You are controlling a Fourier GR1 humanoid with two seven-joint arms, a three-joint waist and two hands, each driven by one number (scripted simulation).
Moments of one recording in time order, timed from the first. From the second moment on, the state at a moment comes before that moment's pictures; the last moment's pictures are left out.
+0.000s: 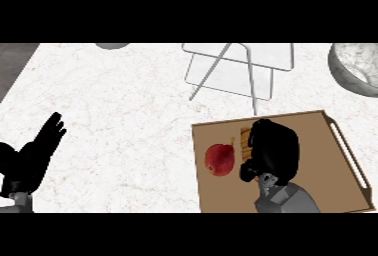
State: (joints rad) left arm 0.00 0.38 0.07 -1.40 0.17 -0.01 0.07; right arm -0.23 -0.01 0.37 -1.71 1.31 0.37 0.92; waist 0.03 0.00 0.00
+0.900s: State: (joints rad) left arm 0.00 0.38 0.10 -1.38 0.16 -0.02 0.08; right arm -0.72 -0.01 0.47 -1.91 0.81 0.20 1.08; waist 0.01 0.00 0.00
